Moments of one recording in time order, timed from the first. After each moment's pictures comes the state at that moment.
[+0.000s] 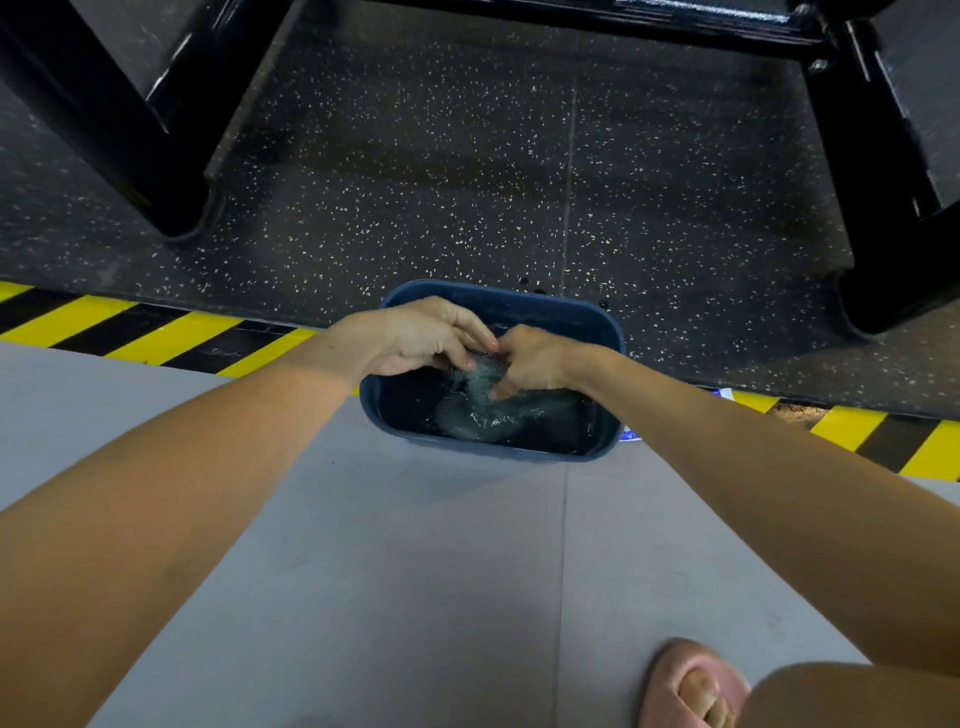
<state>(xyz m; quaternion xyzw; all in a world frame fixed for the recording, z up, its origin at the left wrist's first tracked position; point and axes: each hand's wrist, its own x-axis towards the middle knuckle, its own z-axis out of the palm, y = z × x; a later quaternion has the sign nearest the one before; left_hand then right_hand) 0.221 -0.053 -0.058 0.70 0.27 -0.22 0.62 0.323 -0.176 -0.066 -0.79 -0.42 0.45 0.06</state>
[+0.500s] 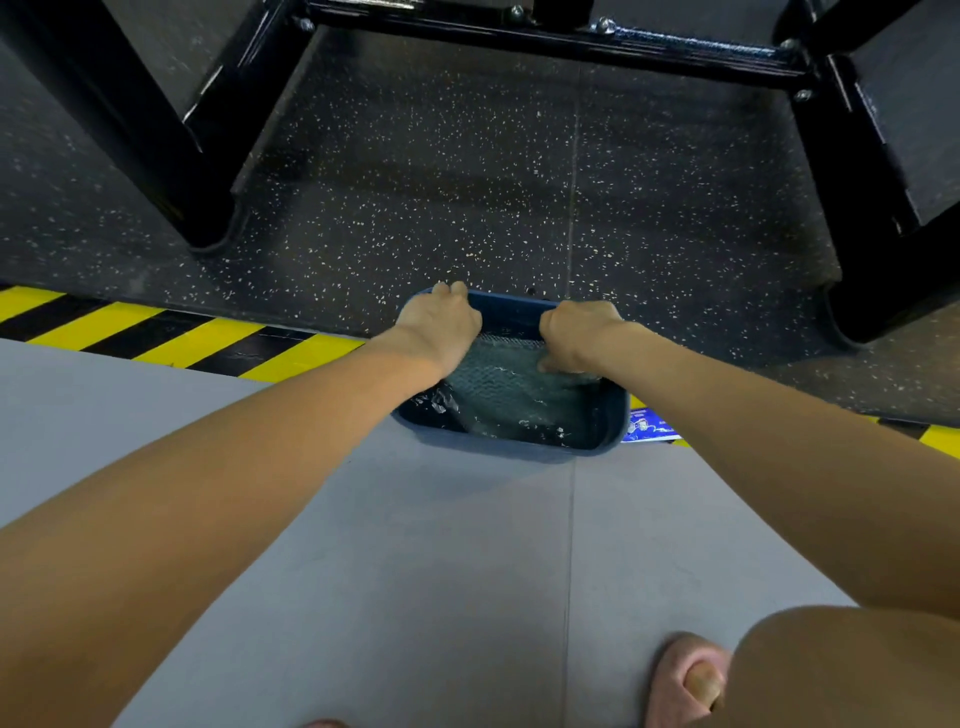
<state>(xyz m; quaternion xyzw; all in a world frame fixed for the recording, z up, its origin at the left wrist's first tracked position) 0.218 -0.073 -0.032 0.97 0.14 -0.19 -0.07 0.332 -0.179 -0.032 -0.82 -0.48 0.20 -0.24</state>
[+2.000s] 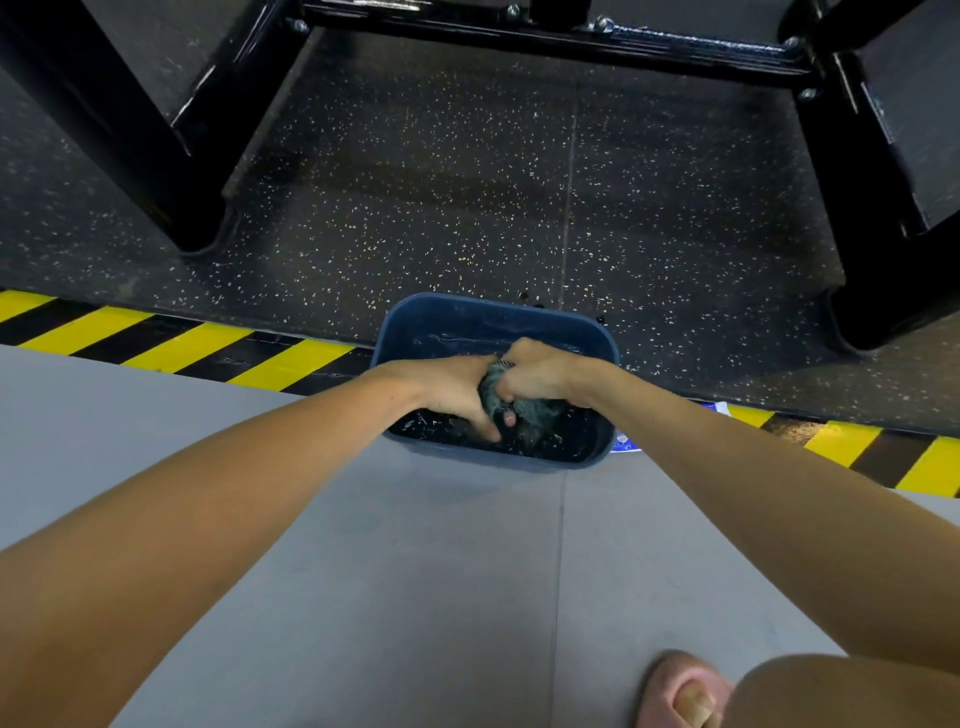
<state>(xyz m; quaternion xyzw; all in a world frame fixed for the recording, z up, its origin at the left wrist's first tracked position) 0.219 -0.086 -0.067 0.83 0.19 -0.31 0.42 0.313 -0.187 -0.047 -0.81 -0.36 0.46 0.10</state>
